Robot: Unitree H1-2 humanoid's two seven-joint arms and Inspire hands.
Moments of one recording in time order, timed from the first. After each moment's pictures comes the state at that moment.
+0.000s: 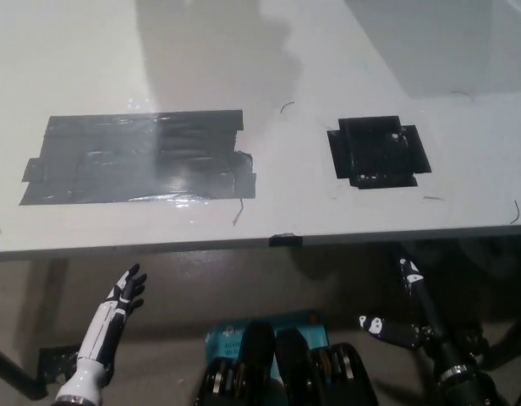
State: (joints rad) left_arm -0.10 0.19 0.00 0.27 0.05 -0.15 -0.06; right_arm -0.18 -0.11 0.12 0.34 -0.14 -0.15 0.00
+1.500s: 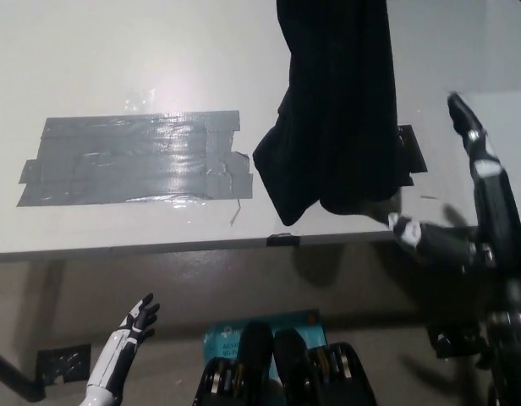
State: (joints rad) left_arm -0.05 0.19 -0.05 0.30 0.06 -0.17 -0.08; right_arm -0.28 -0.08 0.05 -0.38 -0.29 0.09 0.00
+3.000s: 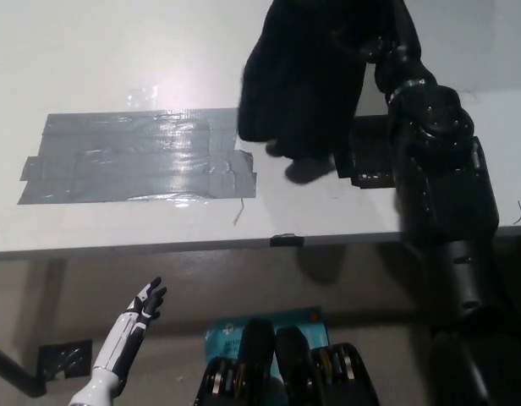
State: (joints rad) left_arm -0.10 0.20 -0.06 0.30 0.10 -0.18 -0.08; right_arm -1.00 0.03 -0.16 0.51 -0.02 0.25 -0.07
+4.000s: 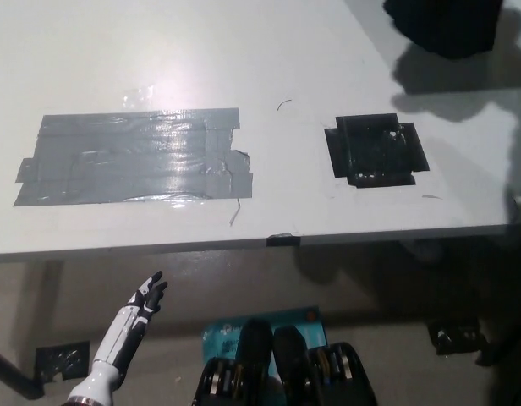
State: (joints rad) left_arm -0.12 0.21 -0.06 0.30 0.12 -0.17 -0.09; right_arm -1.20 -0.30 -0.14 0.64 -0.07 0.21 -0.16
